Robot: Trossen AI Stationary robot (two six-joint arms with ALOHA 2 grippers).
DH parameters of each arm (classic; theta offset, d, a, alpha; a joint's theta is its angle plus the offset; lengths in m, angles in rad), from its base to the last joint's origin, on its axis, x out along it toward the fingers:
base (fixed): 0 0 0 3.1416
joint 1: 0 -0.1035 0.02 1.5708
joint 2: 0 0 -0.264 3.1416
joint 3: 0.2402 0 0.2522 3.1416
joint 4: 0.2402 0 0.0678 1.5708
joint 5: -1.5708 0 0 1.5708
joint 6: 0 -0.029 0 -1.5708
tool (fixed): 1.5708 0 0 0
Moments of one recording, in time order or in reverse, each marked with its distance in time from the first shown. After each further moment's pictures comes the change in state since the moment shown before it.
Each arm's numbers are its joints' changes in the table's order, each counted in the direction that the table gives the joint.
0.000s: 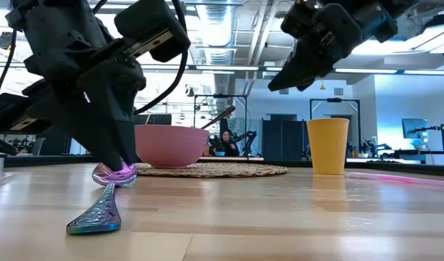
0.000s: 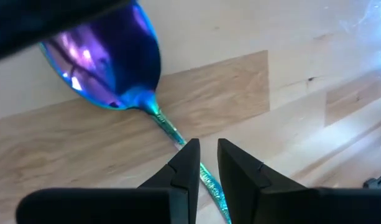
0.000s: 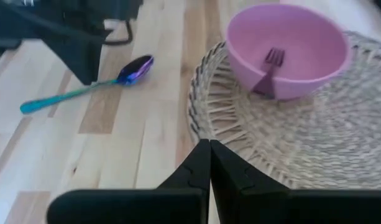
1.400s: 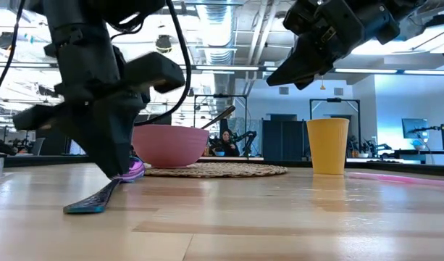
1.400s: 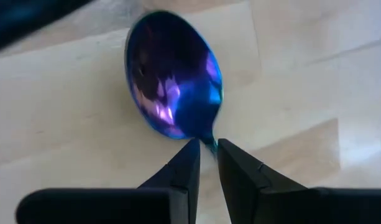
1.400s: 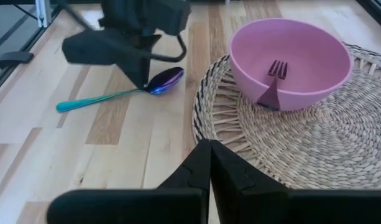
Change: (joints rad) left arm -0.130 -0.047 -0.036 0.180 -0.065 -0.180; right arm -0.006 -0.009 -0.027 -0.070 0.009 -0.007
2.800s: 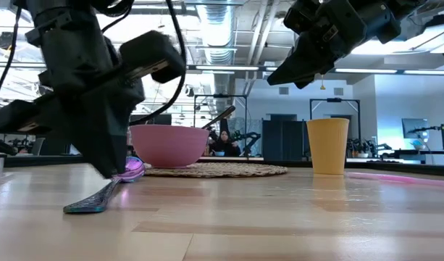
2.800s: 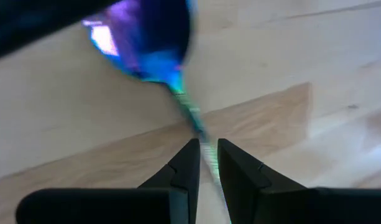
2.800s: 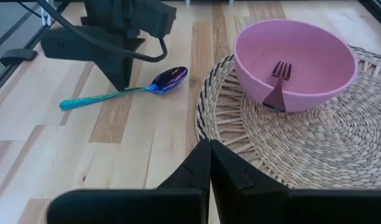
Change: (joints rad) left arm 0.059 0.019 0.002 -0.098 -0.011 0.143; right arm -0.009 0.000 0.001 0.001 0.000 0.008
